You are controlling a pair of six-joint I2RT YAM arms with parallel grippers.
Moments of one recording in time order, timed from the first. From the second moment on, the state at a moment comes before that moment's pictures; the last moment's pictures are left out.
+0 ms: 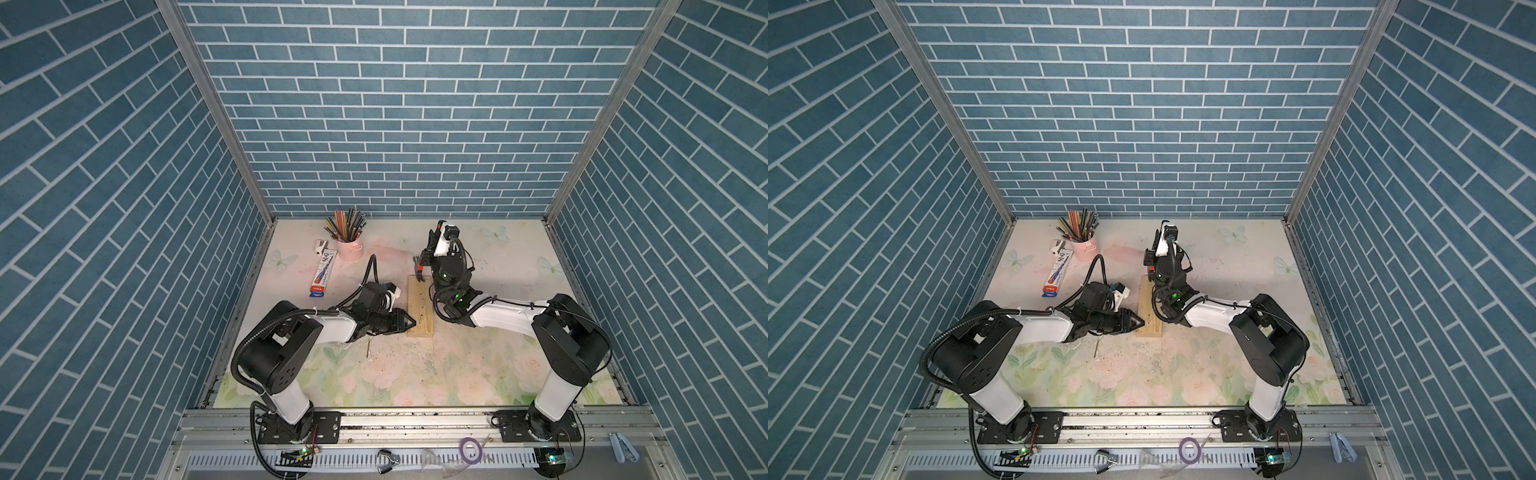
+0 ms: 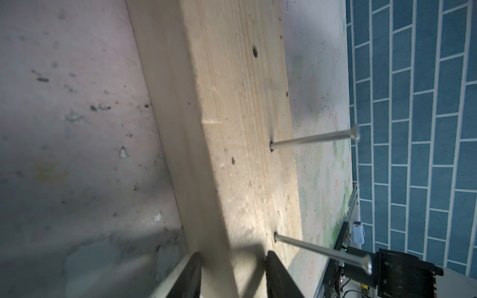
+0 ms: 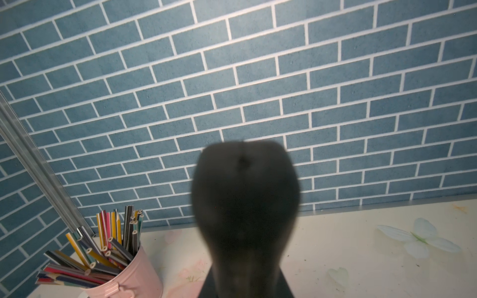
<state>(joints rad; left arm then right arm) -0.60 1.69 0.66 0.24 0.55 -0.71 0.83 1.77 0.98 0.91 0.65 0.13</state>
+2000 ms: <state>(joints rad) -0.60 1.70 0.66 0.26 0.55 -0.74 0.98 1.64 0.76 1.01 0.79 0.08</state>
